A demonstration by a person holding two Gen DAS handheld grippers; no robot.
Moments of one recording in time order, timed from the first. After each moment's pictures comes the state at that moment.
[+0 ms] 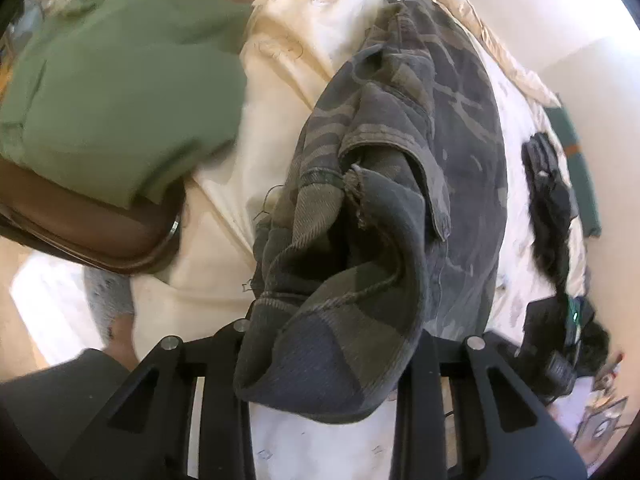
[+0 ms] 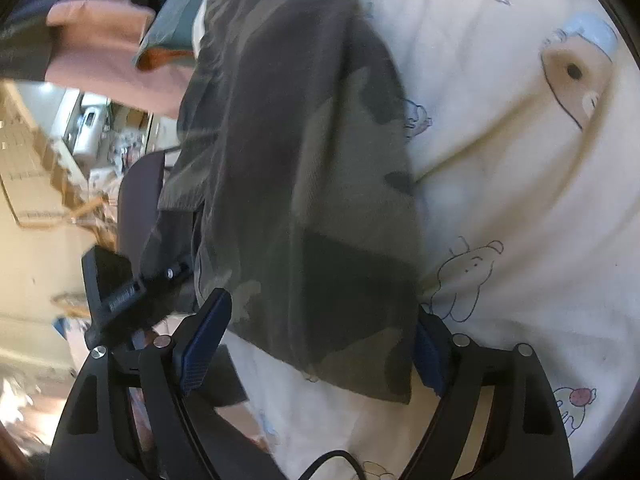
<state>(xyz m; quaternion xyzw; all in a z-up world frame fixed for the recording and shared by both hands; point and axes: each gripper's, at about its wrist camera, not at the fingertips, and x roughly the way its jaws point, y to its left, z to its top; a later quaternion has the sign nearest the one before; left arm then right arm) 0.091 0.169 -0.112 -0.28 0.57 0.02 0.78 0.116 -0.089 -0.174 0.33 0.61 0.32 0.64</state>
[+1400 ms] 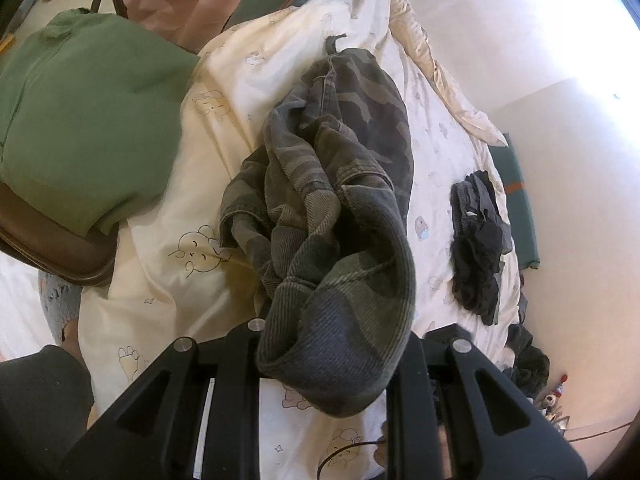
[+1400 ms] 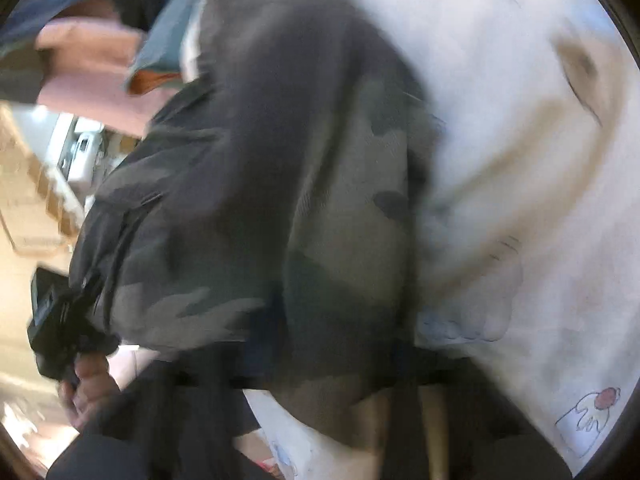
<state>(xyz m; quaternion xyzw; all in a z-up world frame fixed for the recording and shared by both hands) 0.101 0.164 -0.047 -0.37 0.50 -0.03 0.78 0.114 -0.071 -0.161 0.33 0.59 0.30 0.68</state>
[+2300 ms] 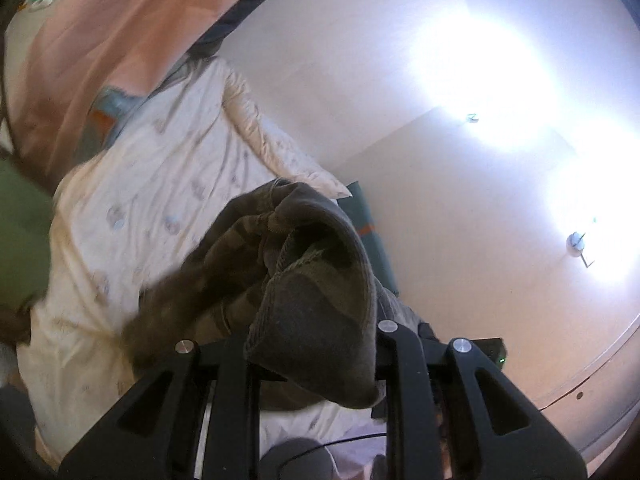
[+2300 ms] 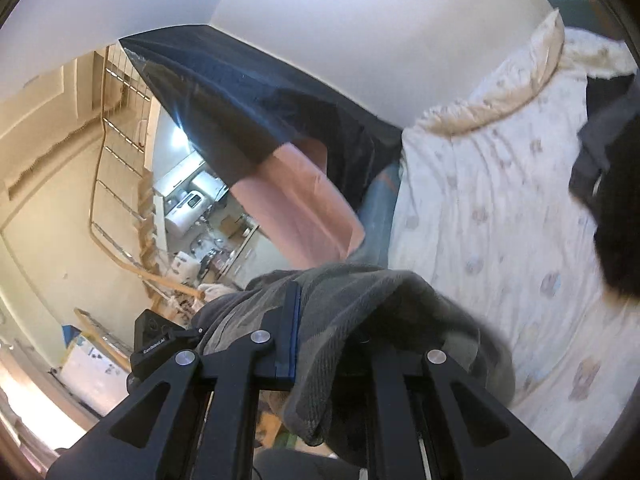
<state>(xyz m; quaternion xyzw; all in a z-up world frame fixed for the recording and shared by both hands) 0.093 0.116 0.238 -0.41 0.31 -0.20 0.83 0.069 -0.176 0.253 0.32 0.28 0.36 0.83</state>
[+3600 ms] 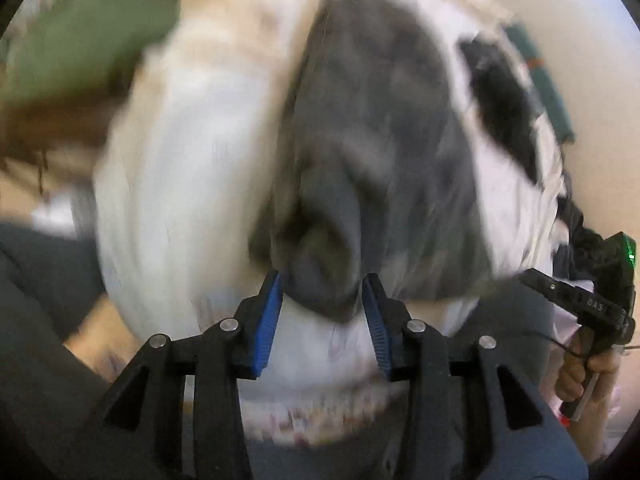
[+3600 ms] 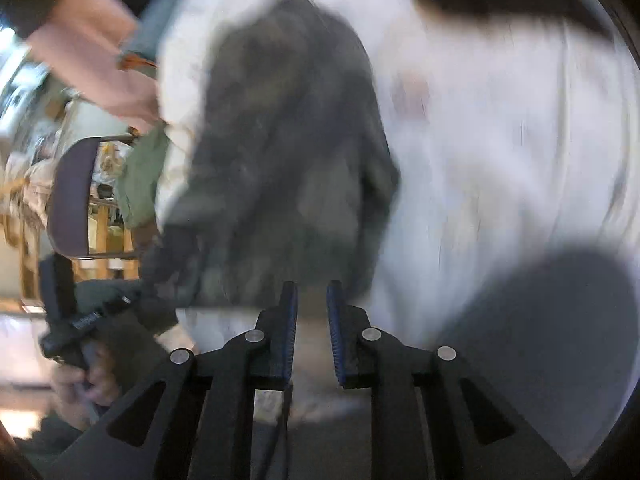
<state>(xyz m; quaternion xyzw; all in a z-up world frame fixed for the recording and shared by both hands) -0.011 0.055 -0.031 -0.22 0.59 -0.06 0.77 -0.022 -0.219 -0.010 0.15 0.60 0.17 0.77</state>
